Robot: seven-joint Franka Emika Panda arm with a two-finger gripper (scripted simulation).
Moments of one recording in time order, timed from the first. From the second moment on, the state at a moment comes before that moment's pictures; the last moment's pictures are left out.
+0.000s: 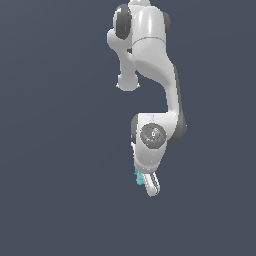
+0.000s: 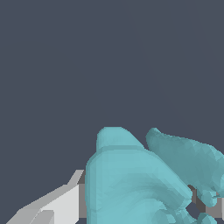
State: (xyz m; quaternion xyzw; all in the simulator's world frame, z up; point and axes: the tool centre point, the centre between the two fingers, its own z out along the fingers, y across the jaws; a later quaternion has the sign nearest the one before) arm 0.107 0.065 0.047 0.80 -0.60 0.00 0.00
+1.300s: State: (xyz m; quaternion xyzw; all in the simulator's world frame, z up) arm 0.053 0.069 0.255 0.80 -0.60 0.00 0.00
